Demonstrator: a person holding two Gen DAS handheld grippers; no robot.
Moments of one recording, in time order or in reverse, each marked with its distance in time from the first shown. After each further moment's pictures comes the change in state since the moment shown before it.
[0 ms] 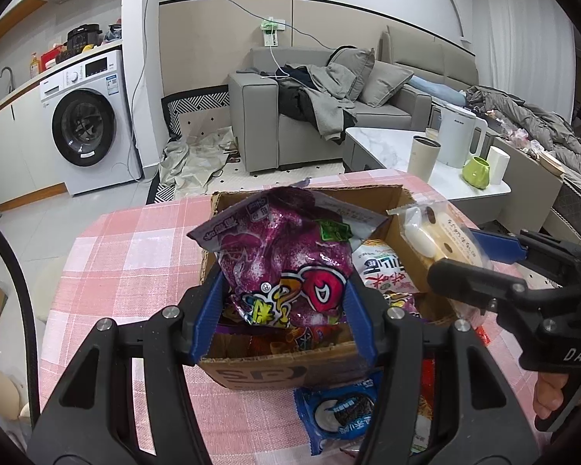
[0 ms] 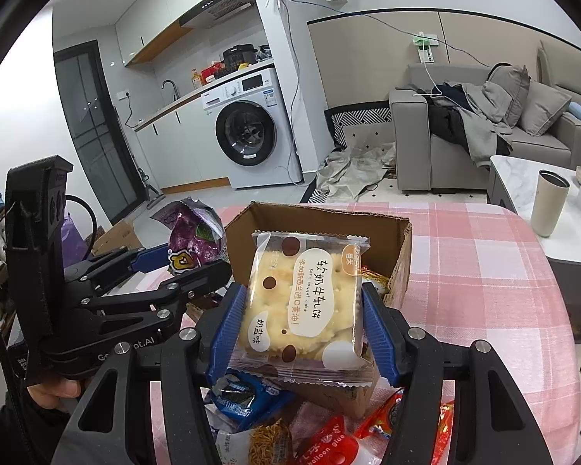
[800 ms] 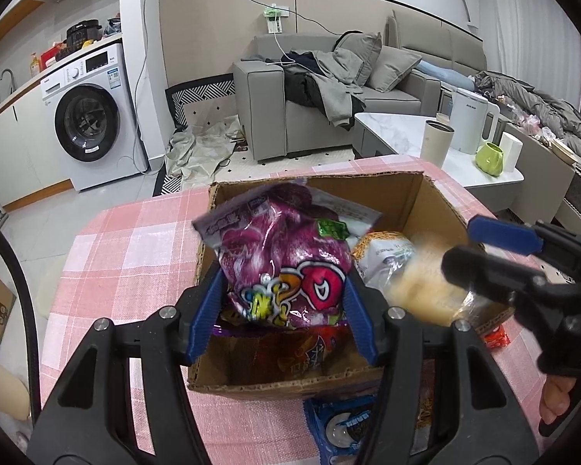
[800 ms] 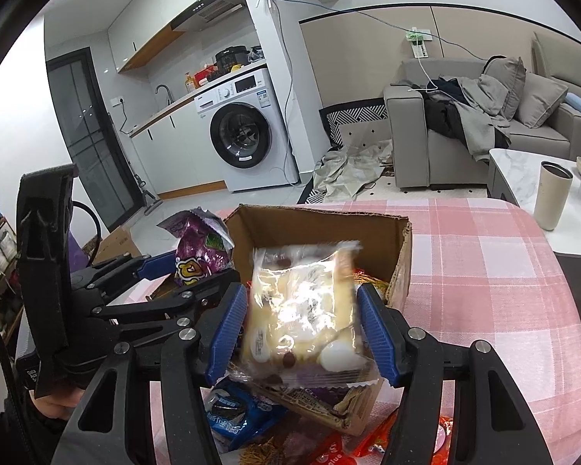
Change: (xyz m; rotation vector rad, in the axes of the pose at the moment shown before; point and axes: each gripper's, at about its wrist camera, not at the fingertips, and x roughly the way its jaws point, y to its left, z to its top) left arm 0.039 -0.005 0.007 0.024 0.052 0.035; right arm 0.016 -0.011 0.004 0.027 -0.019 -0.007
